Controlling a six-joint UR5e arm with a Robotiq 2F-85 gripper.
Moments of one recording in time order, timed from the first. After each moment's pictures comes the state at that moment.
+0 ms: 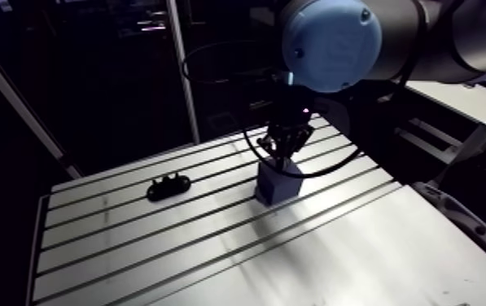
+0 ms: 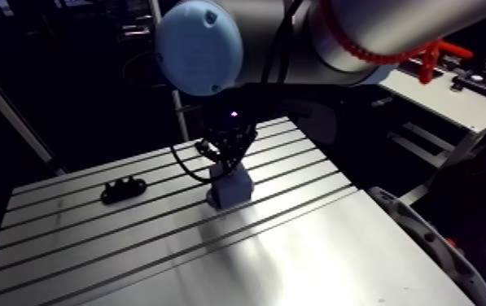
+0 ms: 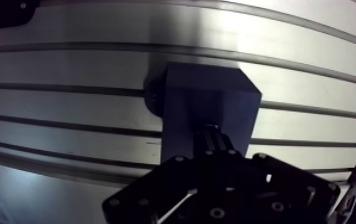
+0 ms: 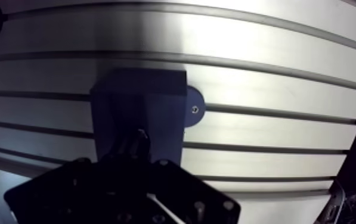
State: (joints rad) arm -0.44 -1.27 1.89 -2.09 -1.59 -2.10
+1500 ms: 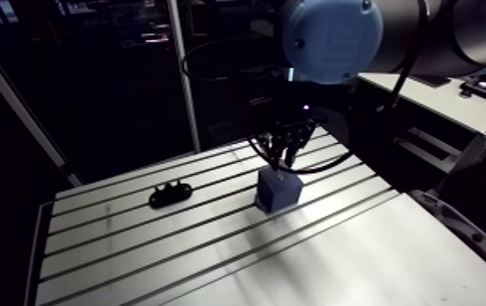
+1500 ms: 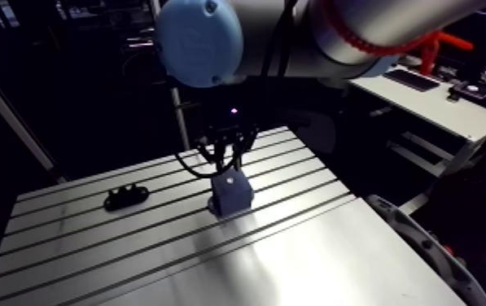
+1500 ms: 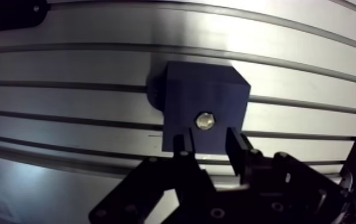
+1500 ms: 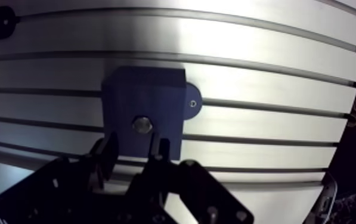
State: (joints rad) arm -0.44 -1.31 1.87 -2.05 -1.59 -2.09
